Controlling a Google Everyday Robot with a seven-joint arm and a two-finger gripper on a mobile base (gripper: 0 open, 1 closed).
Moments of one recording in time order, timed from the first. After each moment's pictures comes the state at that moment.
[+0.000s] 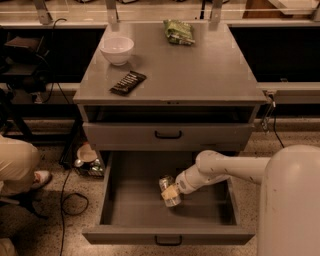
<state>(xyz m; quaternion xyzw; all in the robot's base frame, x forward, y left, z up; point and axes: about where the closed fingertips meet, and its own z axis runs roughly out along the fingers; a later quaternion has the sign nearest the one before) 0.565 -0.044 0.402 -0.32 0.90 0.27 0.13</state>
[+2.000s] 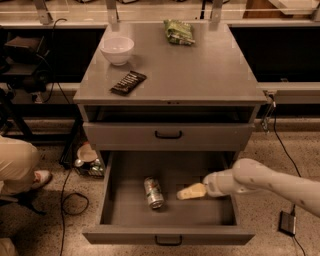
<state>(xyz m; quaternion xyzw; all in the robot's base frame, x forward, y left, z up) 0.554 -0.138 0.450 -0.22 0.91 0.28 0.21</state>
